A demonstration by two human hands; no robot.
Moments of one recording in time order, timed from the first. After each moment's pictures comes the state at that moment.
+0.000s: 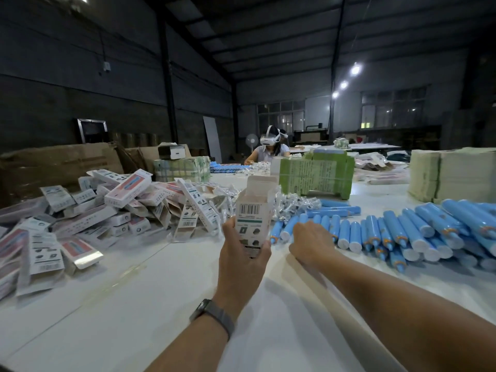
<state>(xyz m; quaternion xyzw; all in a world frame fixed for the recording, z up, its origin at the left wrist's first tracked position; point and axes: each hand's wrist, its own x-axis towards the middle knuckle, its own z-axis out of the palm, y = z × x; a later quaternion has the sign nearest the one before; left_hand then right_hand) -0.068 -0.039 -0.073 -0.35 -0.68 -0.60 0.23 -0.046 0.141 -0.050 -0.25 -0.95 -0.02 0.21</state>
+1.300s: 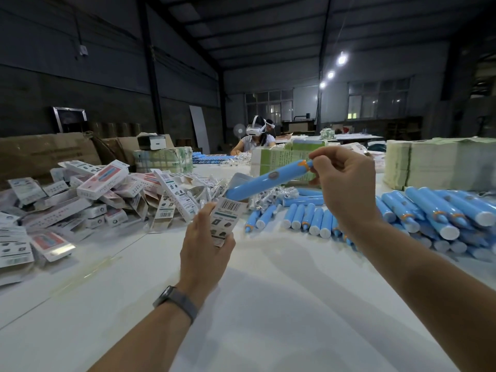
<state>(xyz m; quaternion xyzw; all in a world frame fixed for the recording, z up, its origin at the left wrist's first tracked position) -0.067 -0.046 -0.072 -0.33 -0.74 -0.47 0.34 0.087 0.118 0.052 -0.04 -0.67 0.44 0.60</state>
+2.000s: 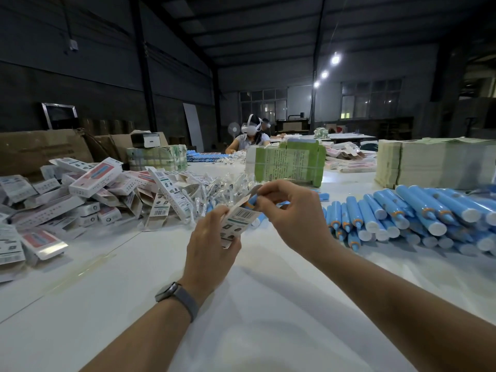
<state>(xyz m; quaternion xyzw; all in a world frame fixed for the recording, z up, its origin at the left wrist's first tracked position) -0.057 -0.038 -0.071 -0.40 -0.74 -0.43 0.33 0.072 0.080 0.011 0.00 -0.80 0.35 0.49</state>
